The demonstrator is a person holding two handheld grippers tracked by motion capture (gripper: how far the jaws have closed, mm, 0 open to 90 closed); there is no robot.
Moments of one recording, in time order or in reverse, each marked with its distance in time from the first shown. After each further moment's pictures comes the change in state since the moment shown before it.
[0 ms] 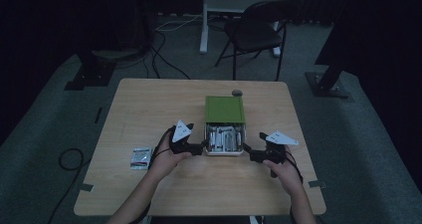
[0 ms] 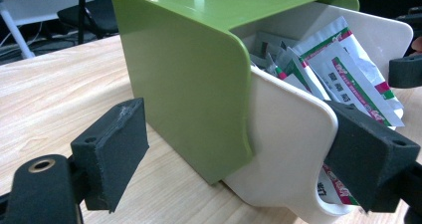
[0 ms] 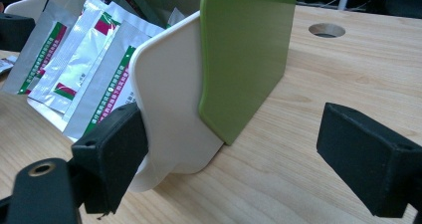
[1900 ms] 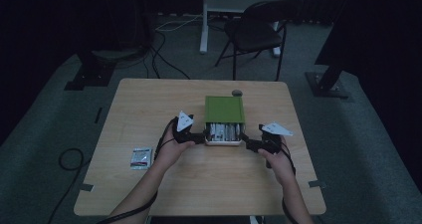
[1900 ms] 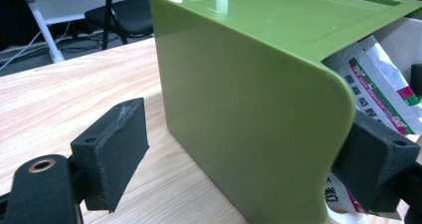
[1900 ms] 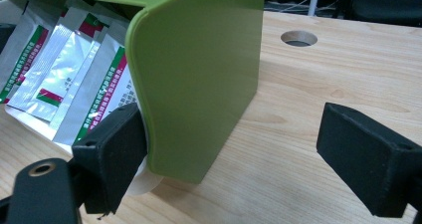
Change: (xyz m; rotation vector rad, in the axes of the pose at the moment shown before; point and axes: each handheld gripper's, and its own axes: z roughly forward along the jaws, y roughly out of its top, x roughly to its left) left arm 0.019 0.008 0.029 -0.004 0.082 -0.025; right arm -0.010 0.015 0.027 -0.006 -0.097 0.031
